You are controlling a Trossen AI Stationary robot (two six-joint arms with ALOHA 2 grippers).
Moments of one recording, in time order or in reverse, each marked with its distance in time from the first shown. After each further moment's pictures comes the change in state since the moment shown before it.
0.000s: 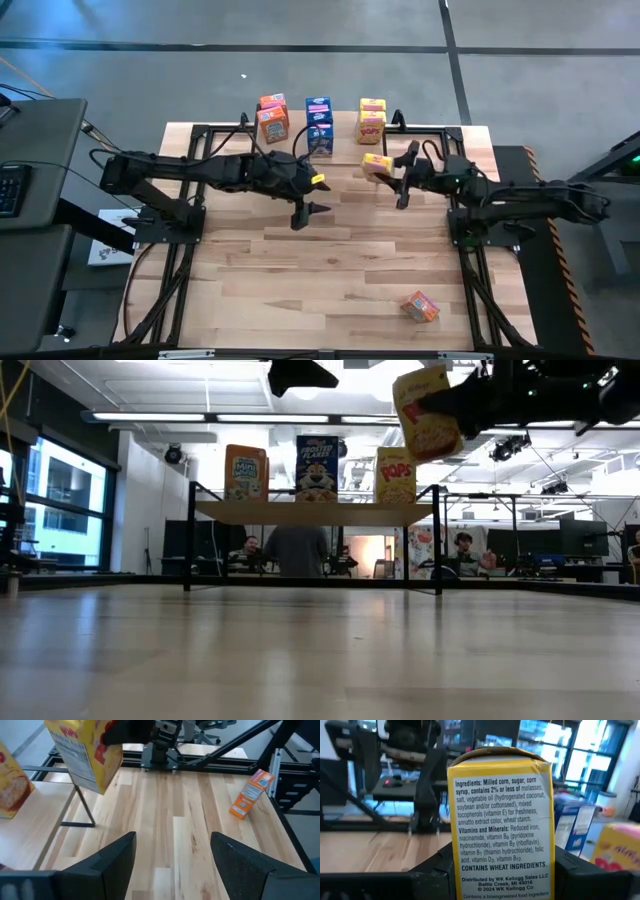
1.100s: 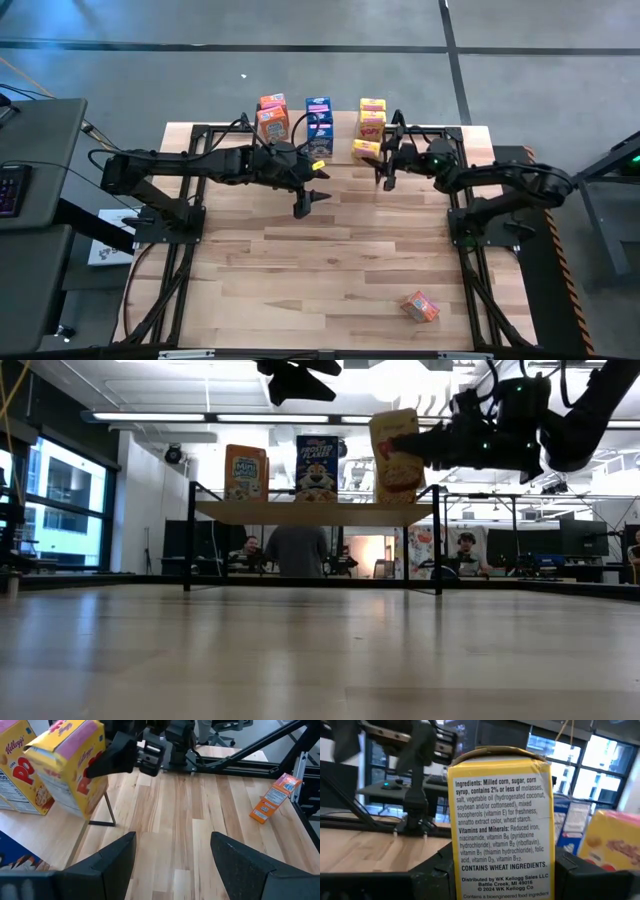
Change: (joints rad) left arm 0.067 0.000 0.000 0.003 -0.003 0.026; right arm -0.316 0.484 0.000 0.569 -0.383 0.001
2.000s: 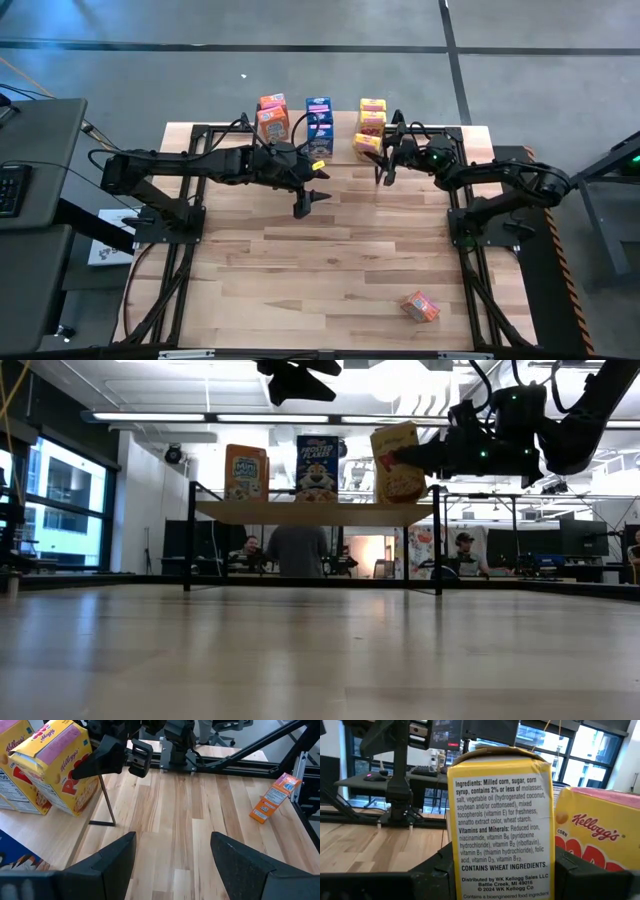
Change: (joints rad) left arm -0.001 0.000 0.000 -0.001 0.000 0.000; right arm -0.067 0.020 0.001 -0.030 0.002 -0.008
